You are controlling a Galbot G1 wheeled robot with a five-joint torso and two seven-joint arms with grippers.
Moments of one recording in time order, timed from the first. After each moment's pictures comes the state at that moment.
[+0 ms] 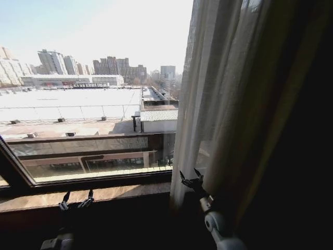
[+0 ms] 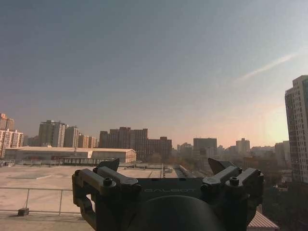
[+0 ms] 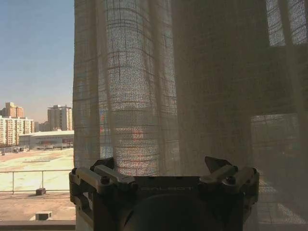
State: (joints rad) left arm 1.63 -1.31 -0.83 -1.85 -0.41 -0.44 0.08; right arm -1.22 1.31 0.40 1.70 0.29 0.18 -0.06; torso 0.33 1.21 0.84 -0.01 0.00
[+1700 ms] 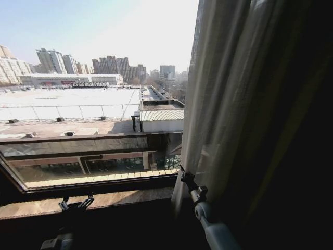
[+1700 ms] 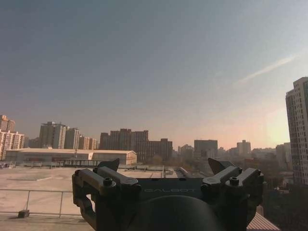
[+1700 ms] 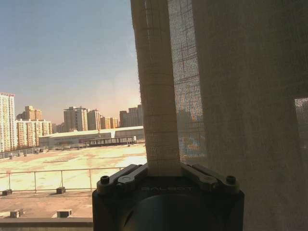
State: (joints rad) left arm 1.63 -1.31 -0.83 -1.85 -0.41 -0.44 0.08; right arm -1.06 1.35 0.32 1.52 0.33 0.19 -0.11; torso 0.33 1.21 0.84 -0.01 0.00
